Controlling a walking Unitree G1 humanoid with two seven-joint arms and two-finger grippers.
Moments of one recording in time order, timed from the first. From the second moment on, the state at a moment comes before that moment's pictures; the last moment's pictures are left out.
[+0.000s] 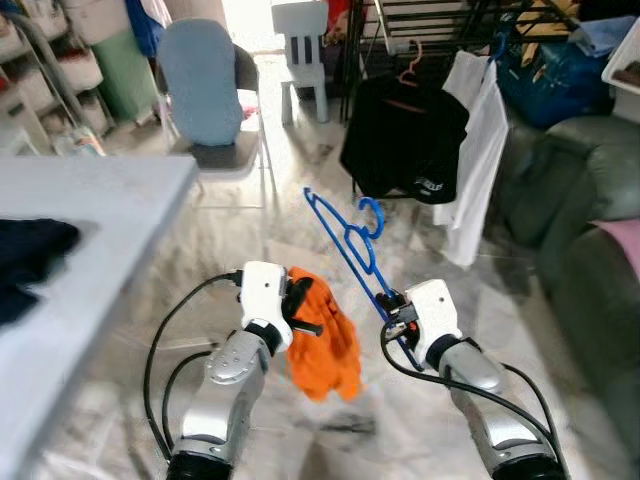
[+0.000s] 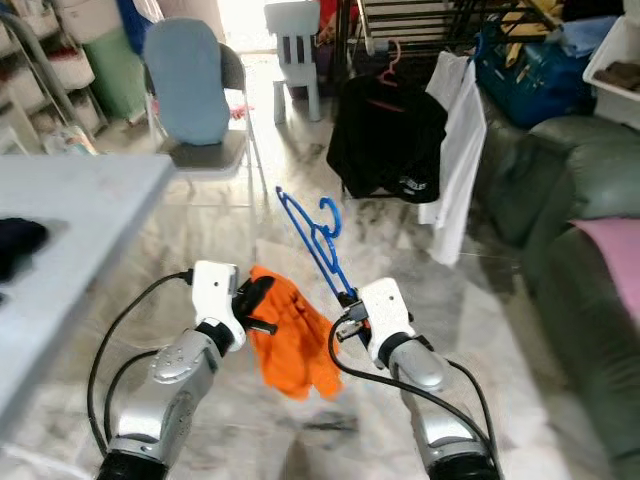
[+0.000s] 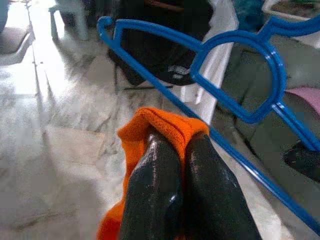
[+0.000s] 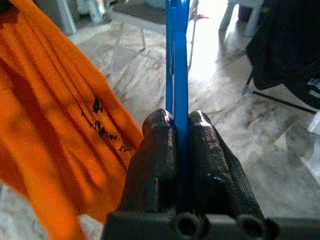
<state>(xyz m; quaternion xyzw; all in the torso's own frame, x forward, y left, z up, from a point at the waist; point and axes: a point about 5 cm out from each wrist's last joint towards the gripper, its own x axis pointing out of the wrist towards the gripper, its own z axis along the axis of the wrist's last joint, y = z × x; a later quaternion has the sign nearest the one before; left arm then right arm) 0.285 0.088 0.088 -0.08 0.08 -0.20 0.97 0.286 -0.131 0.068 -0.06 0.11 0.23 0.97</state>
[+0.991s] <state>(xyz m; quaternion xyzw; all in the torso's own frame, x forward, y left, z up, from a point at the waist) 0.285 0.084 0.091 -0.10 0.07 -0.22 0.97 0.285 -0.138 0.066 -0.07 0.11 0.22 0.97</state>
